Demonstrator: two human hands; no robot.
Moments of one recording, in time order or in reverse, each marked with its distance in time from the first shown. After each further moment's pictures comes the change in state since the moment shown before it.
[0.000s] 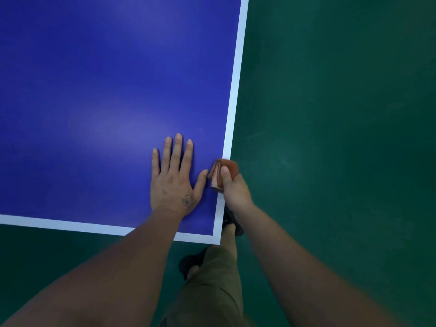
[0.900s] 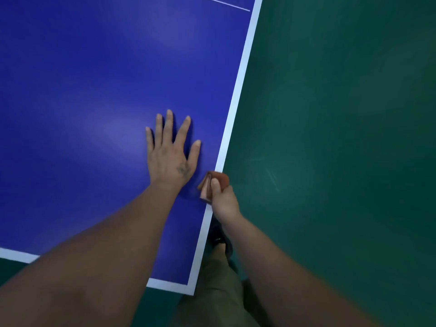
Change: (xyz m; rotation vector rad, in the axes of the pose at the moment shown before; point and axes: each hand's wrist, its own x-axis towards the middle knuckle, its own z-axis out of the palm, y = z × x) left_hand 0.168 0.017 -0.037 -0.166 -0.017 -0.226; right_hand 0.050 -0.082 -0.028 -0.033 -0.076 0.039
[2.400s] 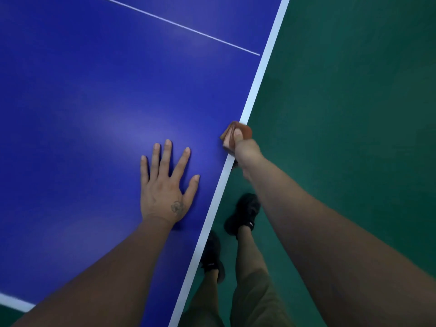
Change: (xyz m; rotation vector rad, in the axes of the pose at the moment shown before) left_hand 0.048 0.008 0.020 0.102 0.094 -0.010; right_hand 0.136 -0.217 -0.081 -0.032 0.025 -0.098
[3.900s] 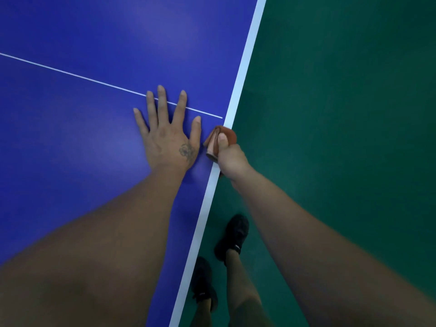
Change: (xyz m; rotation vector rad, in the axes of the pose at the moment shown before) left_hand 0.310 0.100 0.013 0.012 -0.042 -0.158; right_hand 0.106 -0.124 -0.057 -0.105 -0.060 -0.071
